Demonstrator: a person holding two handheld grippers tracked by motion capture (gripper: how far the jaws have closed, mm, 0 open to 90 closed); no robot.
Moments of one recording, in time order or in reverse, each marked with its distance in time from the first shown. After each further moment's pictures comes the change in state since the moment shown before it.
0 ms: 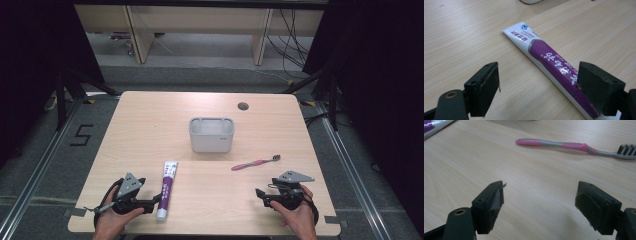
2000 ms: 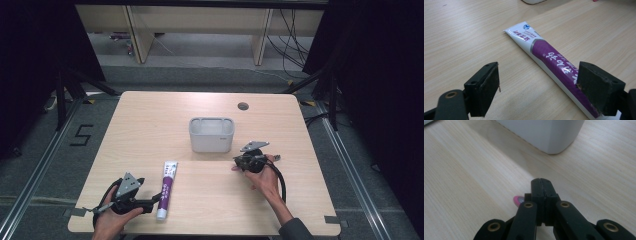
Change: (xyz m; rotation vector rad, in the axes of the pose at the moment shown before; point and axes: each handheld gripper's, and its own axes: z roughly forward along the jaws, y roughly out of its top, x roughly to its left) left arm 0.002 -0.001 -0.003 0.009 0.006 0.007; right arm 0.007 0.081 0.102 0.115 0.039 -0.204
